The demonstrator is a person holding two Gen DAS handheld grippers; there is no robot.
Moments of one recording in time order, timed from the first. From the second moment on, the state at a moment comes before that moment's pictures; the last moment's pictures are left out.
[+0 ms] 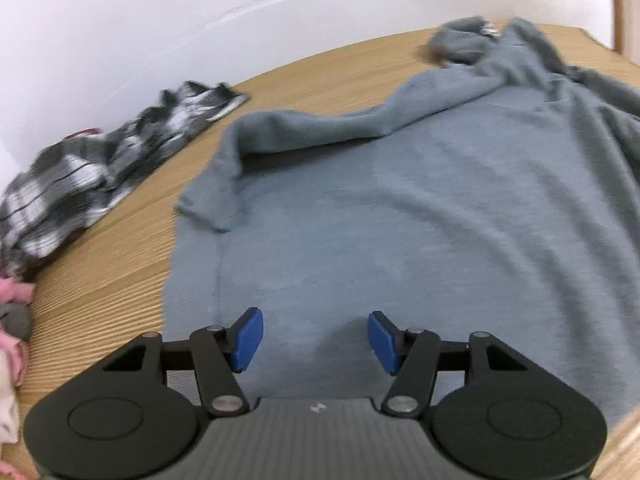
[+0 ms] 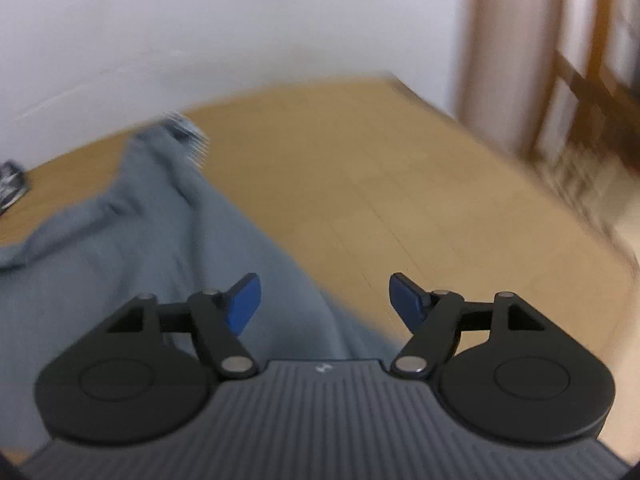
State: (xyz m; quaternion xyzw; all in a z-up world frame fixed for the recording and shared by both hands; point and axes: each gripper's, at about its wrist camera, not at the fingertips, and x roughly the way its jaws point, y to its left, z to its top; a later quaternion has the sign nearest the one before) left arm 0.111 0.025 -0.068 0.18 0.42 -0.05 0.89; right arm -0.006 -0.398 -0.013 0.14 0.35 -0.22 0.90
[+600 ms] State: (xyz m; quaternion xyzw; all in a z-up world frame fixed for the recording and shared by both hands) left arm 0.099 -0.053 -0.067 0.20 0.45 -0.03 0.87; right arm 0.017 -0.472 -0.059 0.23 0.31 -0.23 0.89
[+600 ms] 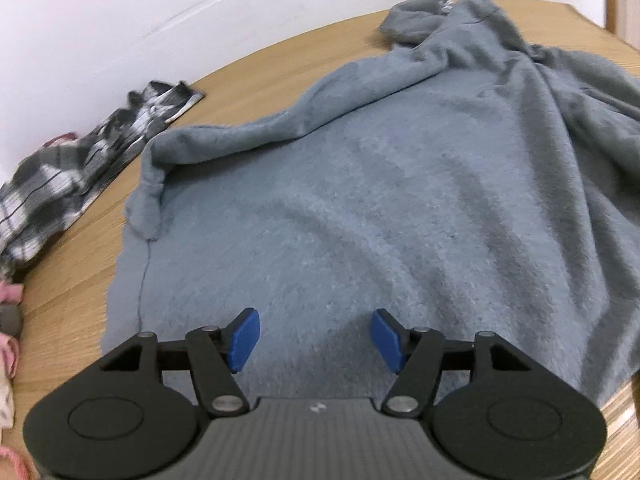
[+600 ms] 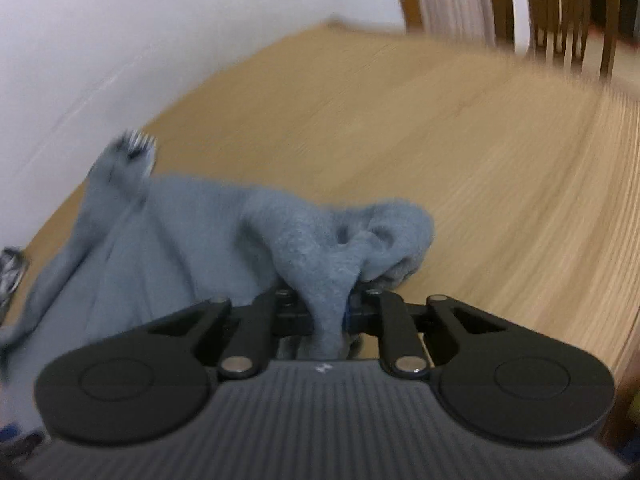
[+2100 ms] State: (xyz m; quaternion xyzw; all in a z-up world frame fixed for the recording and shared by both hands) left arm 0.064 -0.023 -0.067 0.20 0.43 -0.13 0.87; right arm -0.082 -0.327 -0.067 0.05 0.50 -0.08 0.86
